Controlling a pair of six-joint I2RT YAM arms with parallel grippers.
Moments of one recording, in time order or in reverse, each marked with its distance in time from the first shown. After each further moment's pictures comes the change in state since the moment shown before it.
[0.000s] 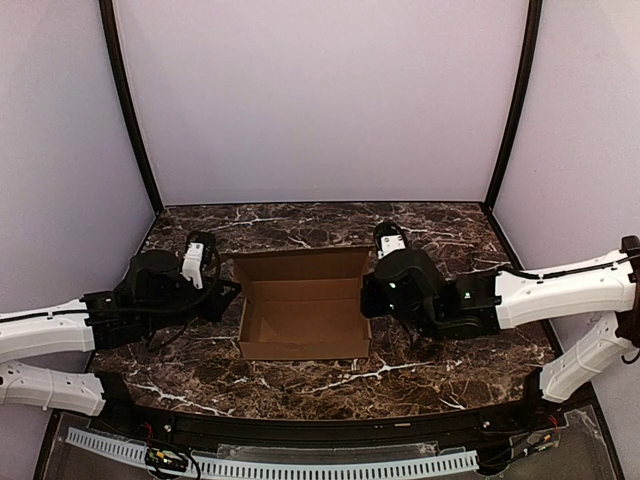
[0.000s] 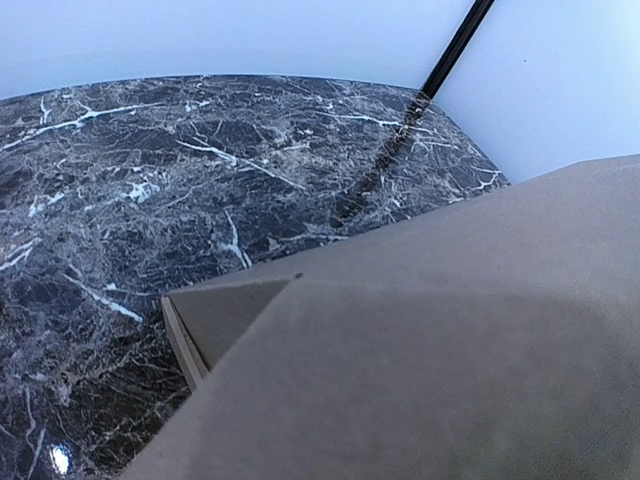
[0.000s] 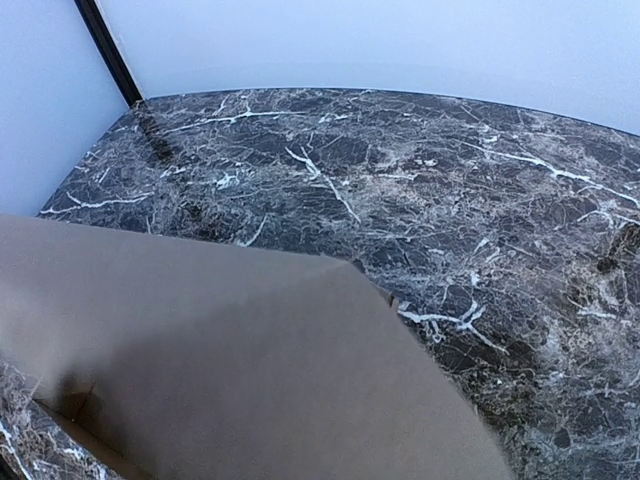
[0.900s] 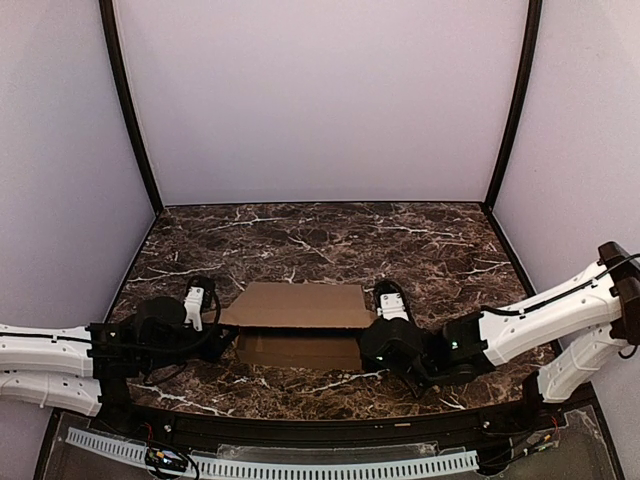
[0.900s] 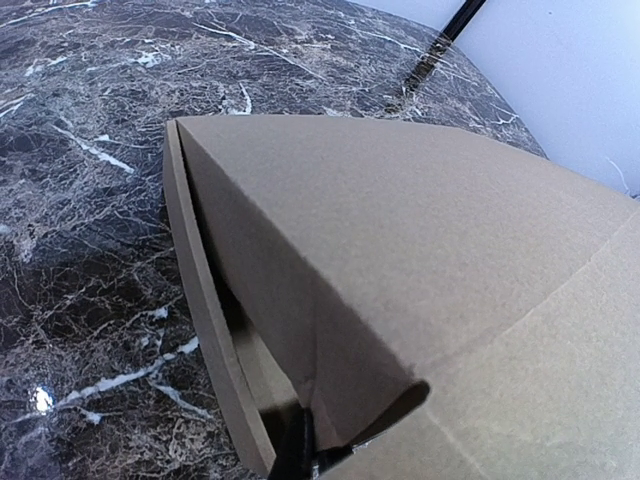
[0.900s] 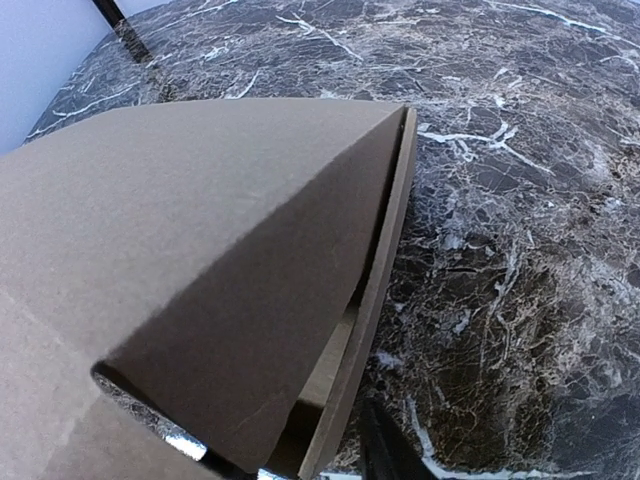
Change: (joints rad) left arm -0.176 -0.100 -0.233 0.001 -0.103 -0.186; right arm 0.187 0.067 -0.154 -0.053 0.038 0.344
